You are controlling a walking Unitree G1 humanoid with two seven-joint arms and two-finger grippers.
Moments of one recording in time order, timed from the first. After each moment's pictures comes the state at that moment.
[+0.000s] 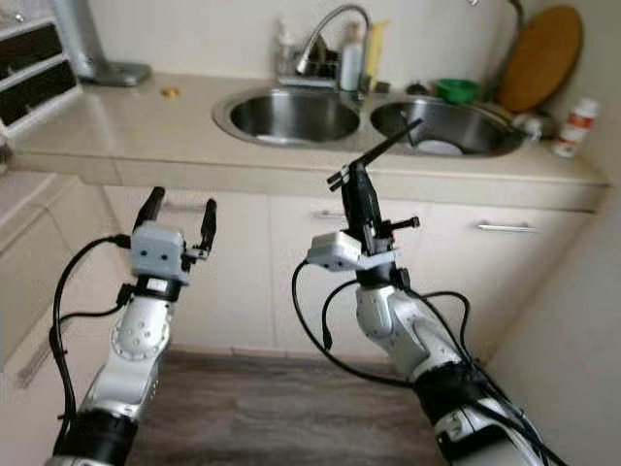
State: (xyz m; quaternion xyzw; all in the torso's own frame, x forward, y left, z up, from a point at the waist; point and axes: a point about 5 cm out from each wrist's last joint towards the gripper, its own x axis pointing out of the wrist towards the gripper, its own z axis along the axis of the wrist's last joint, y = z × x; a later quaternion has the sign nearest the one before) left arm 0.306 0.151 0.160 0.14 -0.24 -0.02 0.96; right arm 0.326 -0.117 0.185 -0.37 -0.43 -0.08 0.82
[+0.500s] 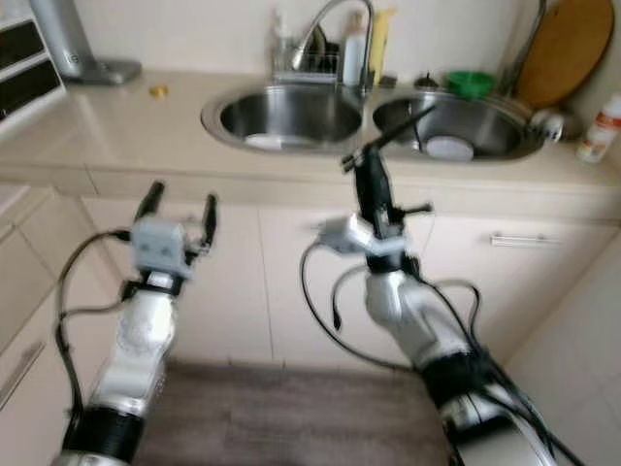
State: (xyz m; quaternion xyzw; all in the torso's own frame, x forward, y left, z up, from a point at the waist) left arm 0.307 0.143 0.164 0.13 -0.24 -0.03 0.96; right arm 0.332 -0.126 0.199 -0.37 -0.43 -0.10 0.82
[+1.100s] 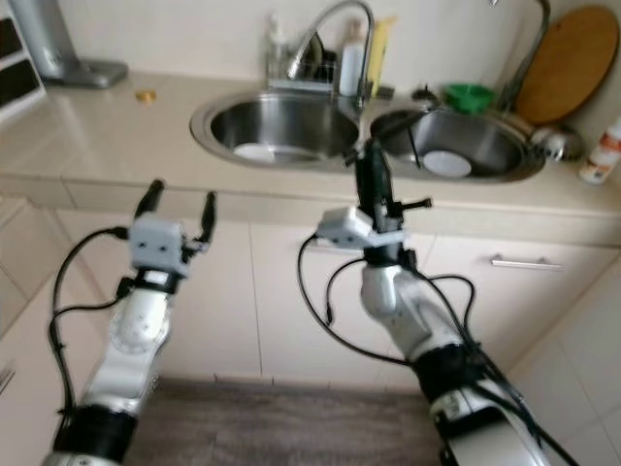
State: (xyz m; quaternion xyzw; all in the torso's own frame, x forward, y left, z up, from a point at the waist) left arm 0.309 0.162 0.166 0.14 -0.24 0.00 0.96; right arm 0.334 -0.114 0.204 -0.36 -0.44 -0.10 0.82
